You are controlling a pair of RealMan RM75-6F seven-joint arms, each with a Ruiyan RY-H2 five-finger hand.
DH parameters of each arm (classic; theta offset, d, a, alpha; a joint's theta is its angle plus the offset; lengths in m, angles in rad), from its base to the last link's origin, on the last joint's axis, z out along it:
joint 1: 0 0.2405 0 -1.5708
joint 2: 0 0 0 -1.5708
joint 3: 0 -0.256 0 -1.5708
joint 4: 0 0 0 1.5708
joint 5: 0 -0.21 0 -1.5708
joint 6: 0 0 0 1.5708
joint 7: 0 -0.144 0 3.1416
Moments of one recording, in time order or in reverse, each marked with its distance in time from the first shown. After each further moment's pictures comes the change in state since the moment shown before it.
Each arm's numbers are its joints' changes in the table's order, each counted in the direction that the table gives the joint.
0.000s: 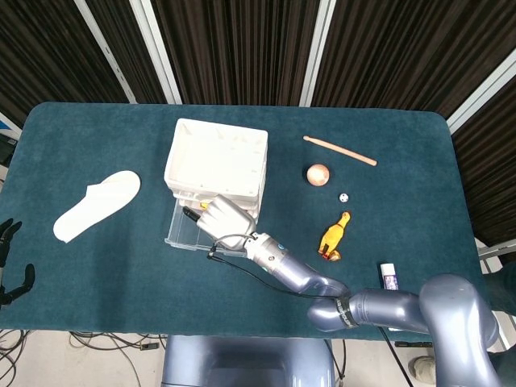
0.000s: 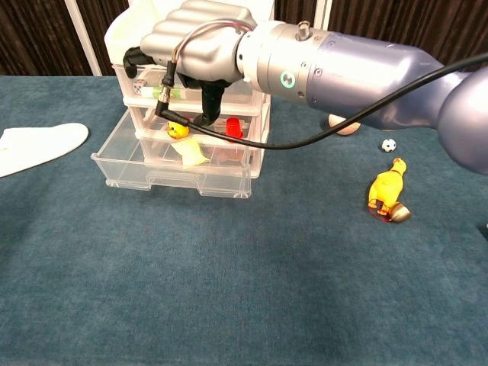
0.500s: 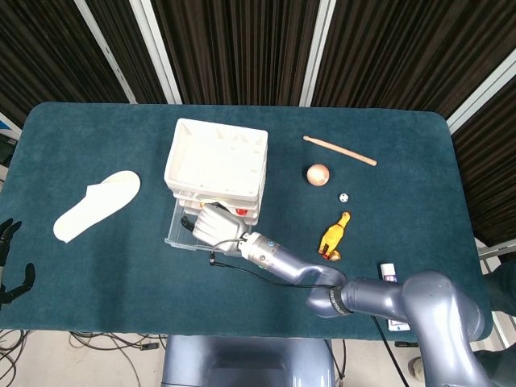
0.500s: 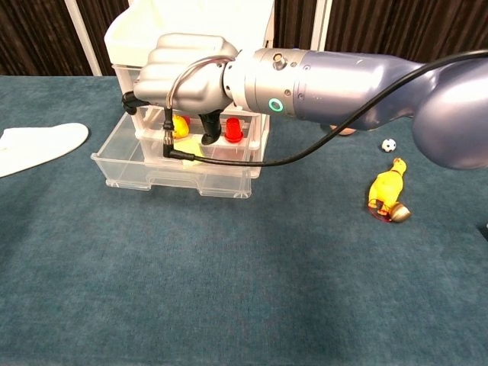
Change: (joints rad) left arm -0.004 0.001 0.004 0.006 0.021 0.014 -0.008; right arm 0.084 -0.025 0.064 -0.151 0.135 0.103 0.035
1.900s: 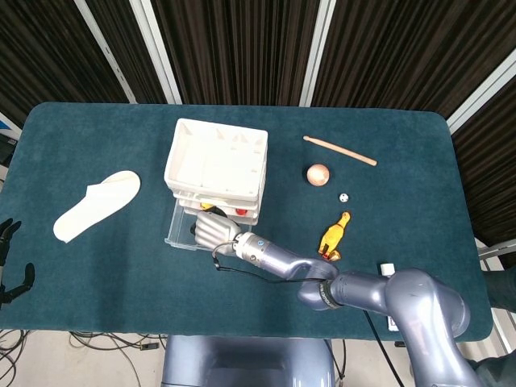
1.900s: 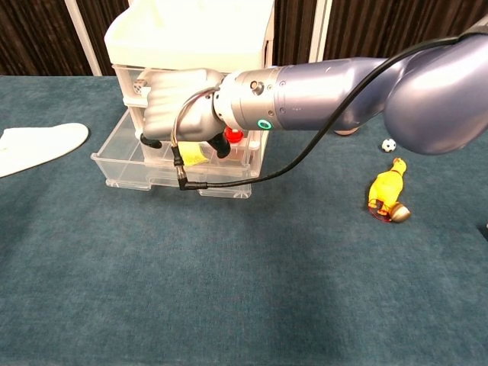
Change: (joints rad) left arm 0.000 0.003 0.002 0.005 0.005 0.003 0.004; right arm 0.083 -0.023 0.039 -0.076 -0.030 0.160 0.124
